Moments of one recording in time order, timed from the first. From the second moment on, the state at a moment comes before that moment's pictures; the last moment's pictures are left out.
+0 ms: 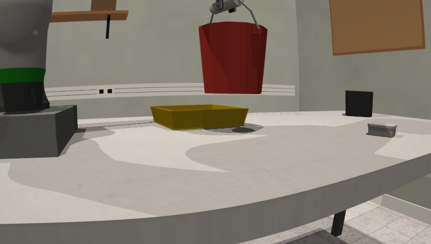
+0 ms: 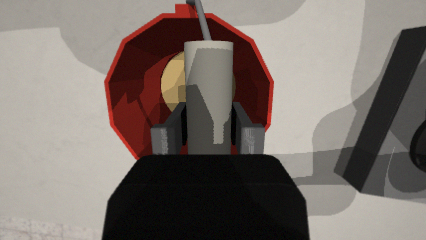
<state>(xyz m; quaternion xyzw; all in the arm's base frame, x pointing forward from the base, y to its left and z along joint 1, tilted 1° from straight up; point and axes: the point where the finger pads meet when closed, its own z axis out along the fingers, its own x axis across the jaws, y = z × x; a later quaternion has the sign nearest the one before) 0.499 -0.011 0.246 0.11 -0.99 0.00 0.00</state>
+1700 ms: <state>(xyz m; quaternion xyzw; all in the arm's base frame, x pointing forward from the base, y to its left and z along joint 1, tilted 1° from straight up) 0.466 0.112 0.247 0.11 -0.99 0.00 0.00</state>
